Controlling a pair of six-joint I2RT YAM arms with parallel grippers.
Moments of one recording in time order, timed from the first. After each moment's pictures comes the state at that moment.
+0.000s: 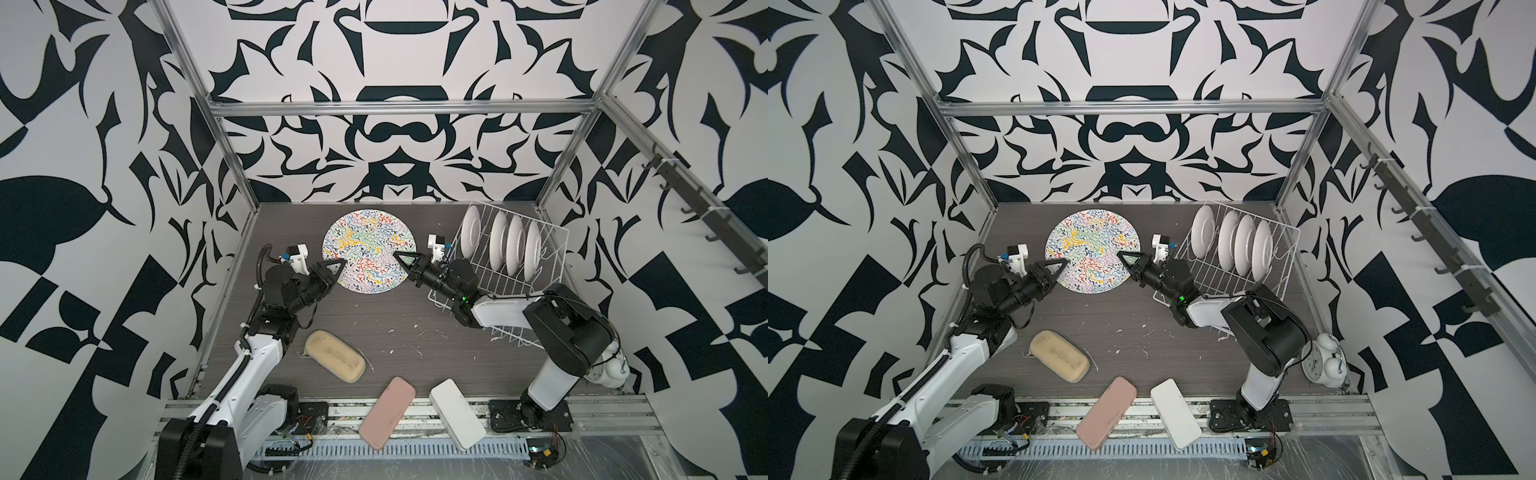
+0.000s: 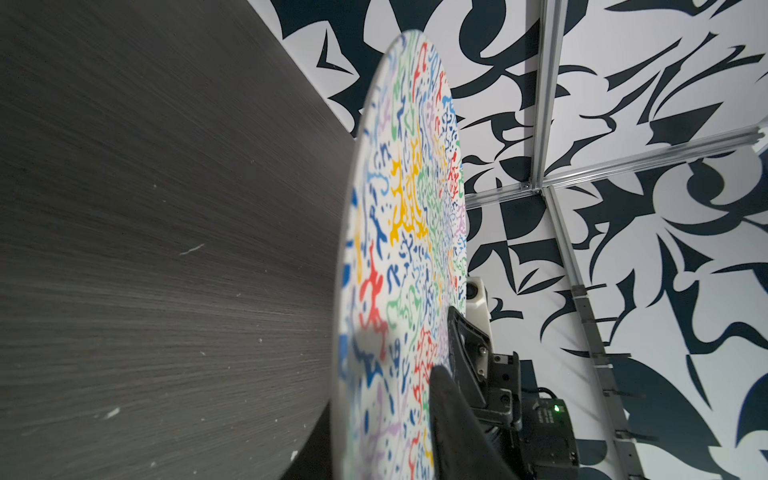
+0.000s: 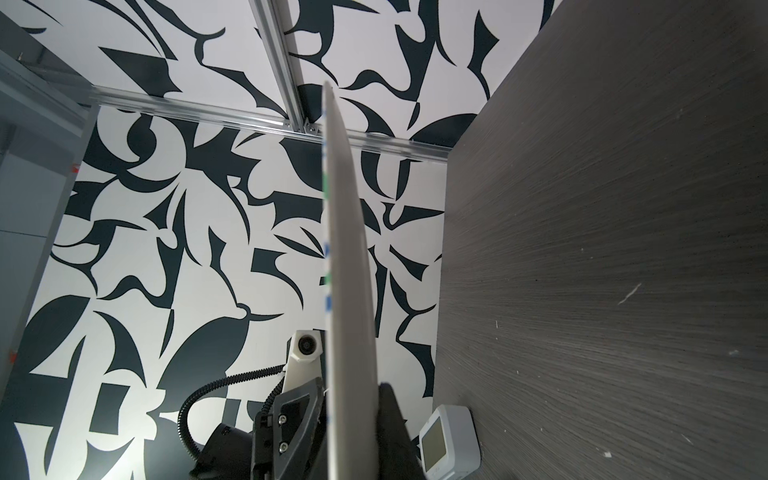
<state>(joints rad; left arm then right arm) -0.17 0.96 0.50 0.25 0.53 -1.11 0.63 1.71 0.72 1.06 -0.33 1.43</state>
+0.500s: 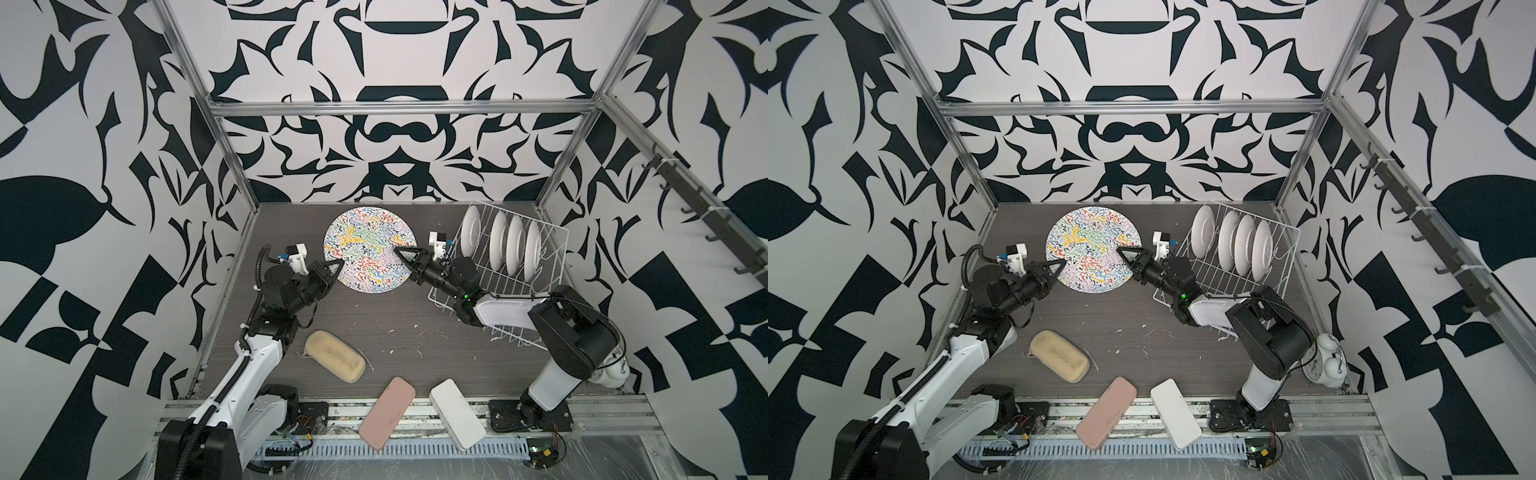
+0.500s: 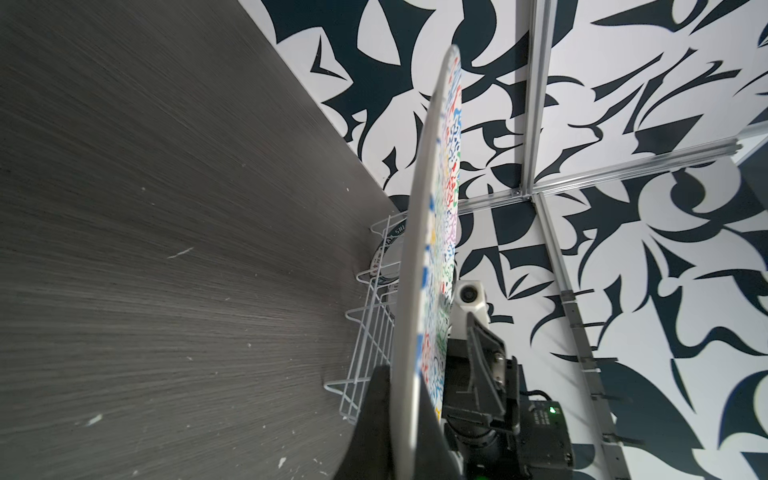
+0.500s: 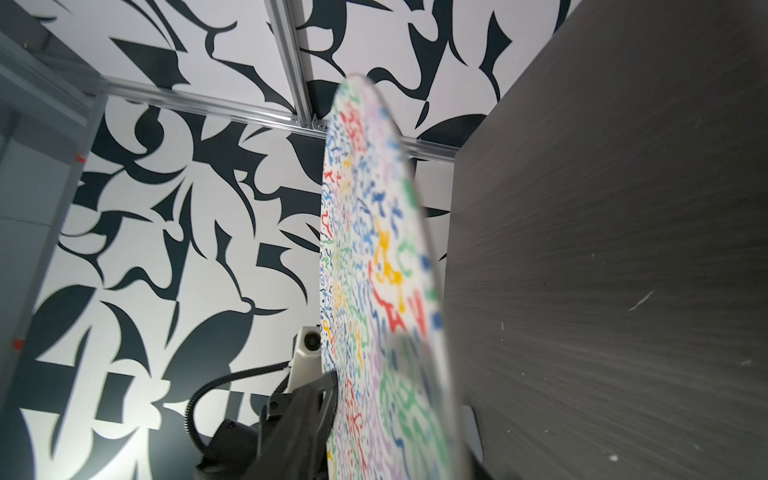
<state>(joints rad) -0.17 0.95 0.49 0.27 0.52 -1.14 0.62 1.69 0.73 1.04 -0.36 1.42</state>
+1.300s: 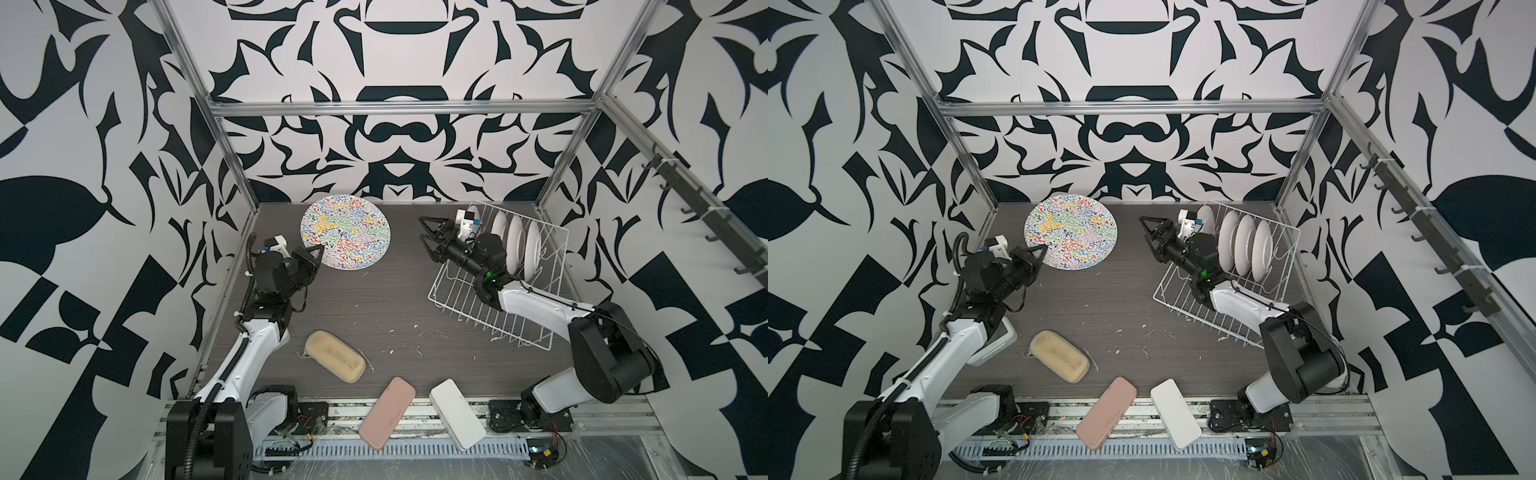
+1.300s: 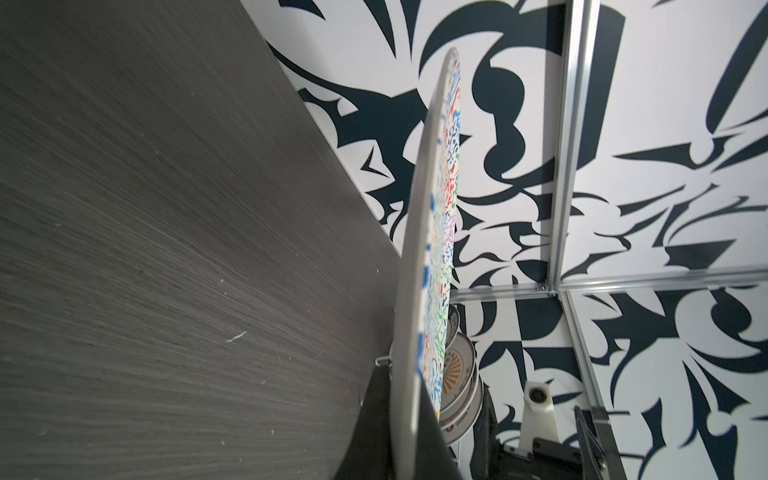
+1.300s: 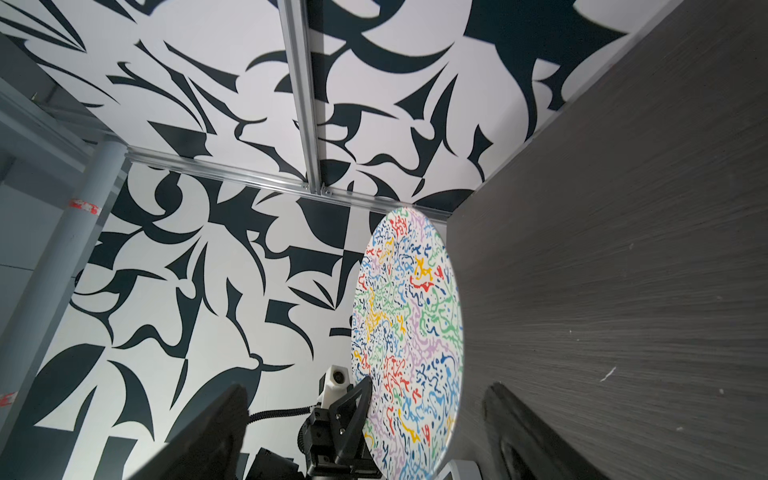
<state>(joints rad) -0.06 1.08 0.61 0.24 0.39 -1.18 0.43 1.50 0.83 0.71 -0.40 1.39</state>
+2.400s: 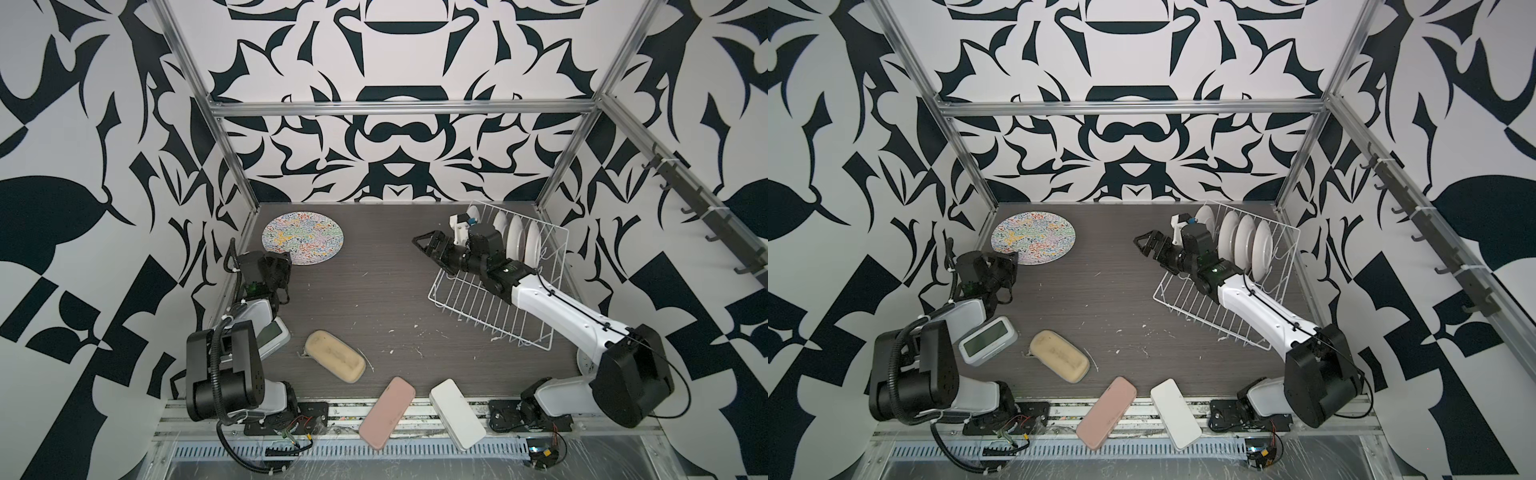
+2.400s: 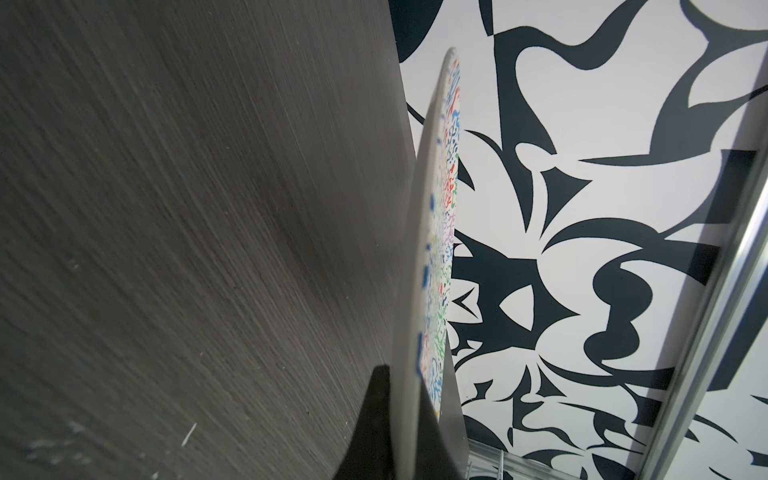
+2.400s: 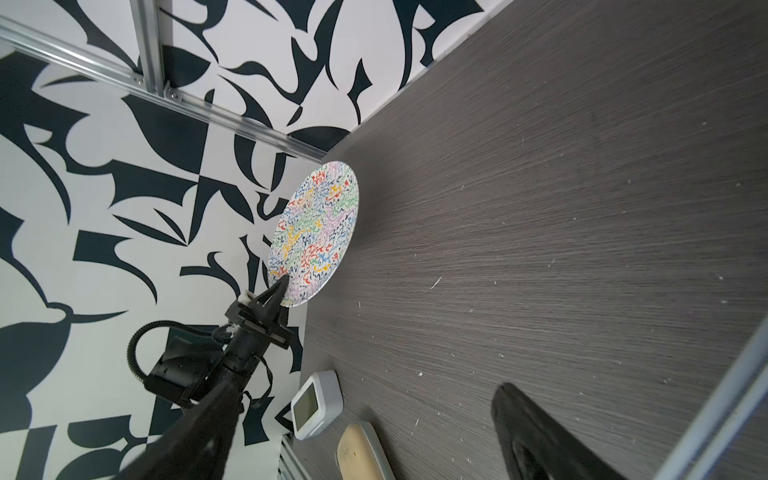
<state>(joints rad) 0.19 1.43 0.60 0.44 0.27 -1.25 0.49 1.39 1.03 -0.06 -0.35 0.96</state>
